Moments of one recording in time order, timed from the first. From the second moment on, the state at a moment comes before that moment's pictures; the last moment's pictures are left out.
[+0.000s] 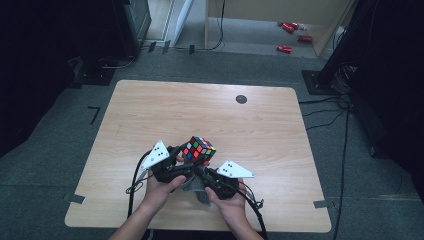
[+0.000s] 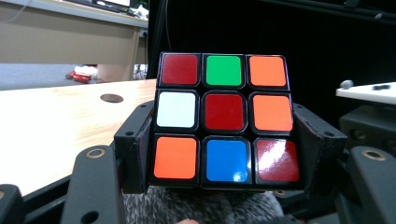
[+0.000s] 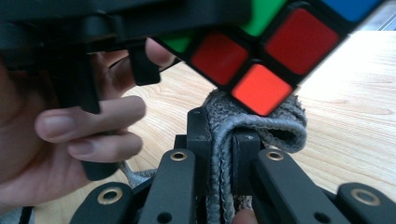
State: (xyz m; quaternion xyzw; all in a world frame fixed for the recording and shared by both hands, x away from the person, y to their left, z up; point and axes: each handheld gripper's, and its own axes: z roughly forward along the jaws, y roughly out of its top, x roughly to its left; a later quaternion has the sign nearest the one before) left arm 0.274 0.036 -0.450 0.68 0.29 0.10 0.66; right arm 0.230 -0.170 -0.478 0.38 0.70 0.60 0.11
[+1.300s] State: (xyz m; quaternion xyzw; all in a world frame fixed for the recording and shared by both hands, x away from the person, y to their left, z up) left arm 0.284 0.049 -0.445 0.69 0.30 0.04 0.65; right arm 0.231 -0.192 -0.473 0.27 0.76 0.56 0.20
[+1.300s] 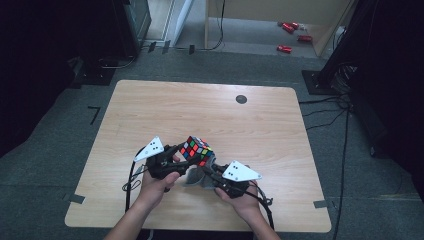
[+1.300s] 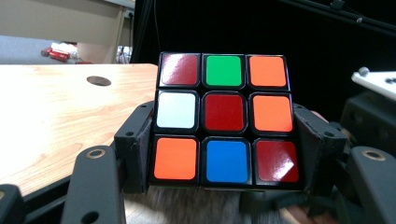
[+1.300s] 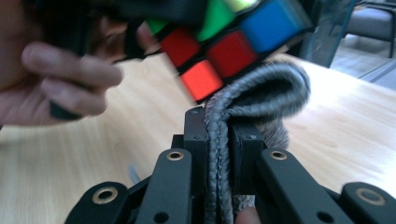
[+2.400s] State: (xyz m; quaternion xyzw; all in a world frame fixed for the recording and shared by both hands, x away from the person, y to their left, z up) left arm 0.269 0.034 -0.456 0.78 0.17 0.11 0.59; right arm 0.241 -0.228 -0.453 0.33 0.70 0.61 0.17
